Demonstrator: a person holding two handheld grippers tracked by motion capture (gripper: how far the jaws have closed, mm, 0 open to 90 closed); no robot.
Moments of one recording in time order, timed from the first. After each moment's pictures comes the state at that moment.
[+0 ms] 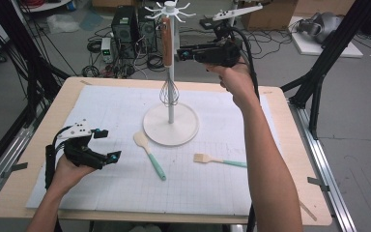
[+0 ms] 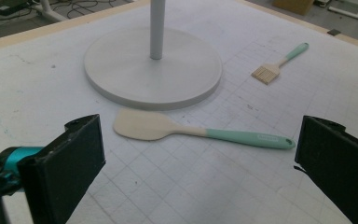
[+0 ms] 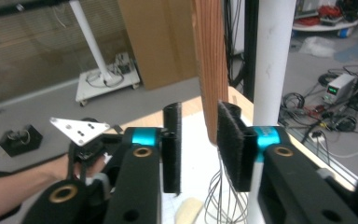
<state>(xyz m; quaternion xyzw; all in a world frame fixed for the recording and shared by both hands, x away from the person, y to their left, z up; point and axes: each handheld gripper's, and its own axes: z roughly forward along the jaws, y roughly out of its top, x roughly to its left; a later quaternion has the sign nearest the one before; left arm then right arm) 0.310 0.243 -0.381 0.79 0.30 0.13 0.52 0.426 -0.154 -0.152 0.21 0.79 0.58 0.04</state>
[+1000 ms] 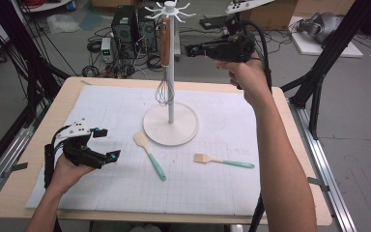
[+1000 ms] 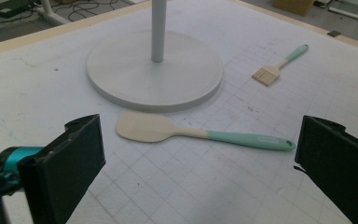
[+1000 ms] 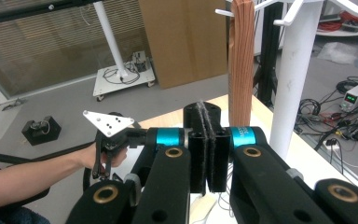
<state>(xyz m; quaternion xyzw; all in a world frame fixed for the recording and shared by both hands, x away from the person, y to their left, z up) 0.311 0.244 -0.378 0.79 0.29 0.13 0.52 0.410 -0.169 -0.129 0.18 0.80 0.58 0.02</state>
